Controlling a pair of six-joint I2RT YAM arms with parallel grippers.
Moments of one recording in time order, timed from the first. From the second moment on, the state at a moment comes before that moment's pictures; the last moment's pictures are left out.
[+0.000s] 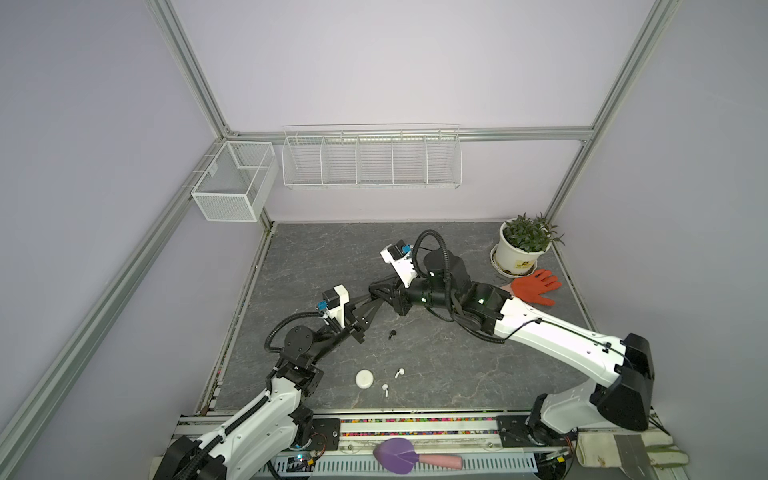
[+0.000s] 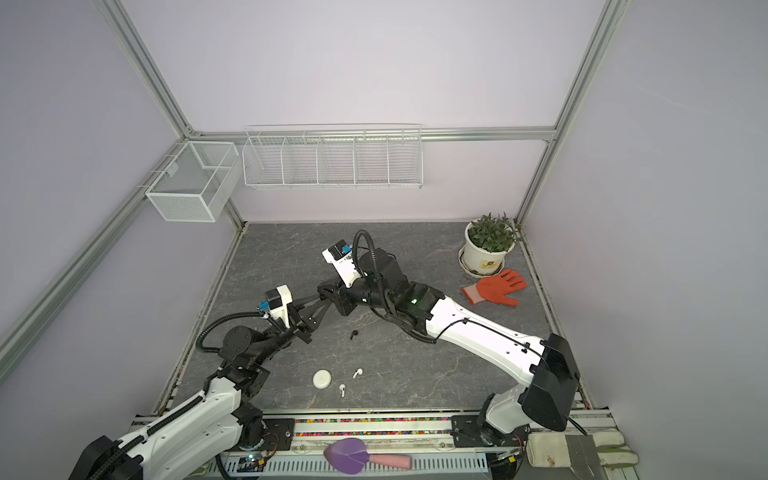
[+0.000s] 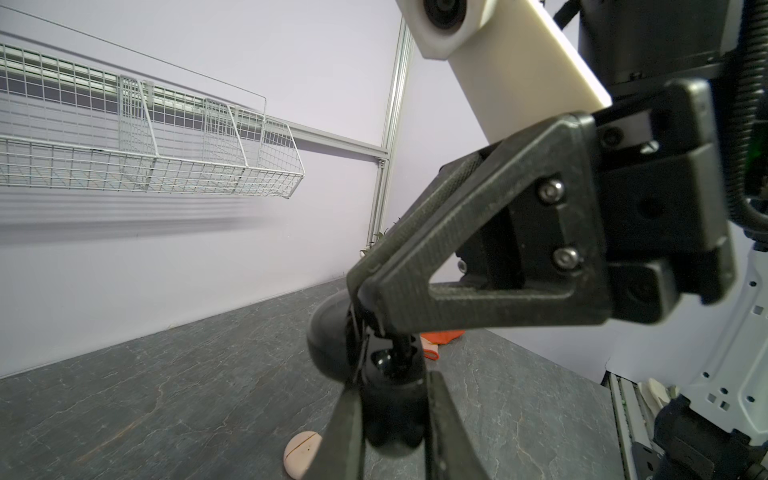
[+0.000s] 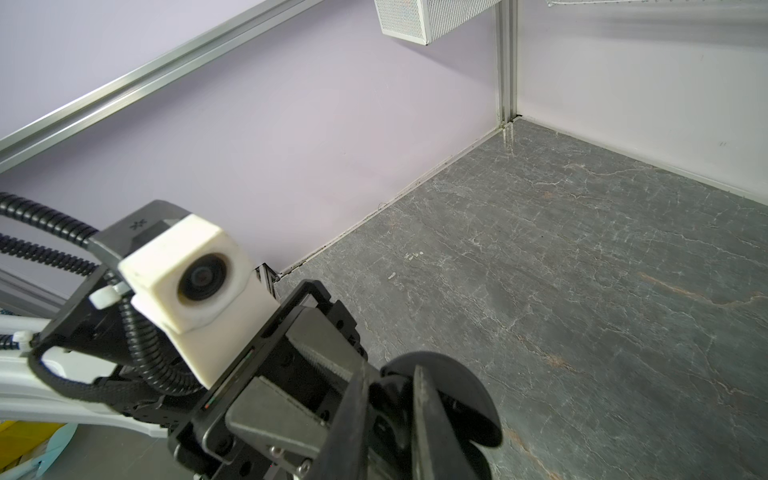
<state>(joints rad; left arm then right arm) -0.52 0.84 0.22 0.90 0.46 -0.29 0.98 1.48 1.32 -0.17 -0.24 0.27</state>
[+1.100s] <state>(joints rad) -0.52 0.82 0.22 0.91 0.44 -0.29 0.99 1.46 1.29 -0.13 -0.22 0.26</state>
